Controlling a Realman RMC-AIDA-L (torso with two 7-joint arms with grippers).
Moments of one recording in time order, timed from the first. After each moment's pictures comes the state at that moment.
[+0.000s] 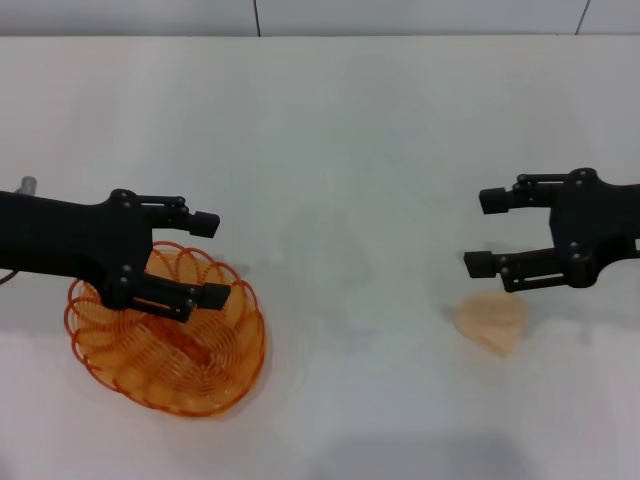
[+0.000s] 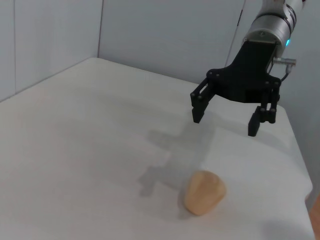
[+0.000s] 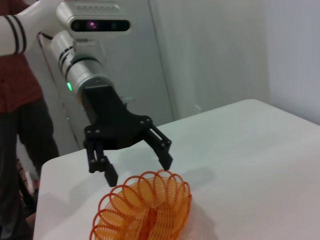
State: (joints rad) left arm -0.50 -1.98 0.83 0.92 2.05 1.86 -1.52; right arm 0.30 2.01 -1.20 -1.28 -1.74 -1.57 1.77
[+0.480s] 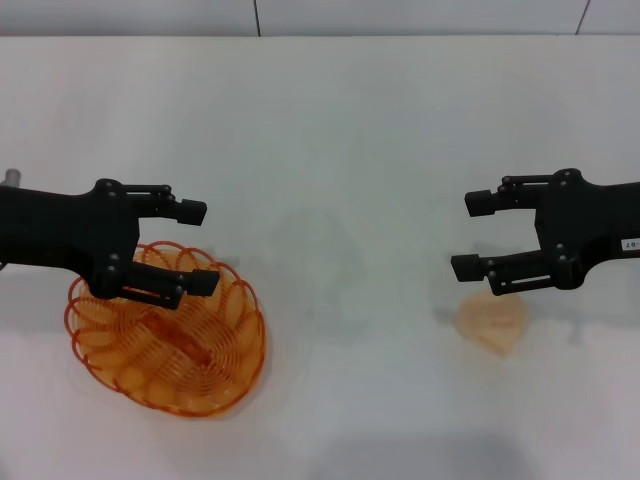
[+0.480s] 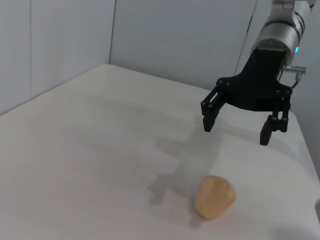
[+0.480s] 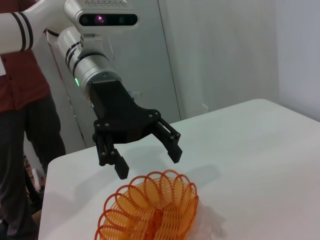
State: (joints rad) left arm -0.49 -1.98 0.79 0.92 2.05 1.86 -1.52; right arm 0.31 2.01 -1.22 -1.27 -1.73 -1.56 1.77
